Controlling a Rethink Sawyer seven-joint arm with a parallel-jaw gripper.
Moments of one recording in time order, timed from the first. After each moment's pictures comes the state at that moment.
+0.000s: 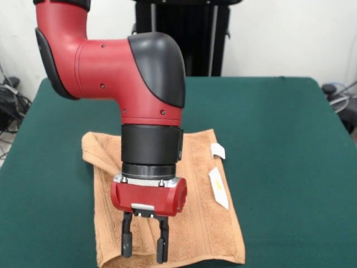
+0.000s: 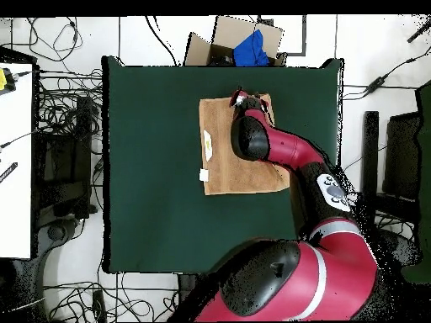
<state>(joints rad) -0.50 -0.29 0.27 1.34 -0.18 -0.10 1.79</state>
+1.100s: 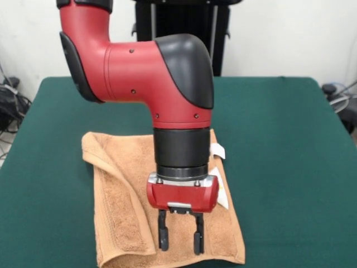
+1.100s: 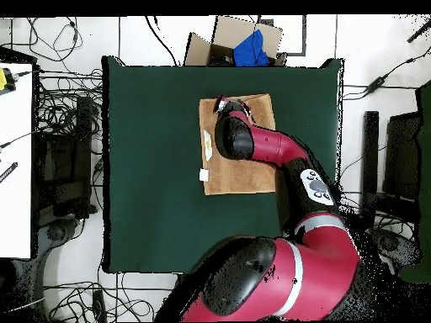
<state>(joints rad) -0.43 -0.29 0.26 1.35 -0.18 0.00 1.79</state>
